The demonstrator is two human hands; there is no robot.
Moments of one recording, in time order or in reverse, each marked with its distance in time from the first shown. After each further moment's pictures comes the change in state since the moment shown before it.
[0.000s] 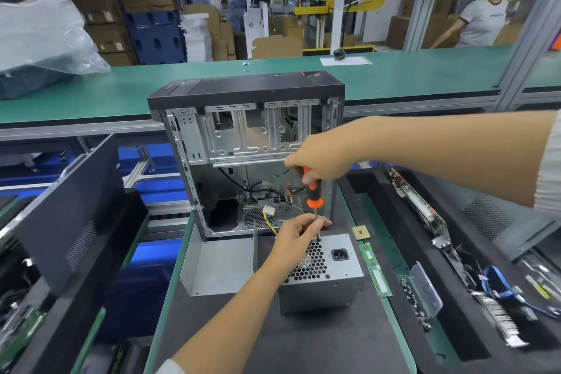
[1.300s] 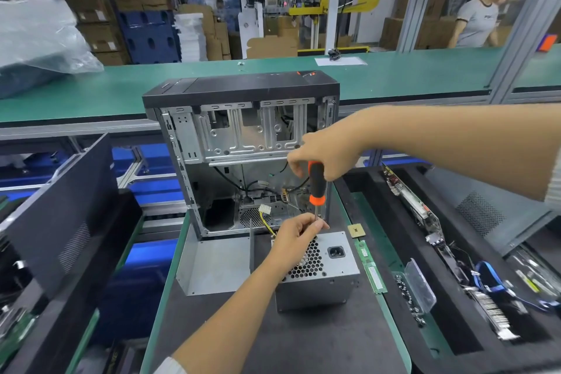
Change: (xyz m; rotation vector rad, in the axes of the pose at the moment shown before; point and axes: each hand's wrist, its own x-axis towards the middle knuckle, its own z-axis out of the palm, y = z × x) left_hand 0.004 -0.005 0.004 0.072 -0.047 0.028; right_hand -0.018 0.006 -0.004 0.207 -0.065 0.133
